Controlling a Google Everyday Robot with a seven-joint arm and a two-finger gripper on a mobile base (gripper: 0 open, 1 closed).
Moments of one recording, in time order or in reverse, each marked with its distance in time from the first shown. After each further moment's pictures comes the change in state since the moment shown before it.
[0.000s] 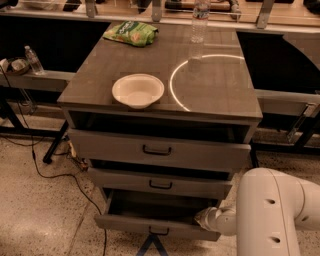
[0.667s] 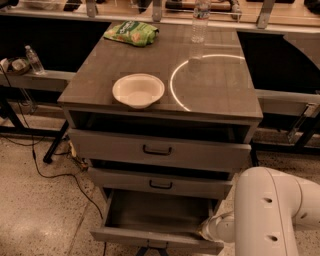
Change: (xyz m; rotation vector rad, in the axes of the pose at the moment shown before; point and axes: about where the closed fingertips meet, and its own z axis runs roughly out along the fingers) arm 0.031 0.027 -0.004 -0.057 0.092 -0.009
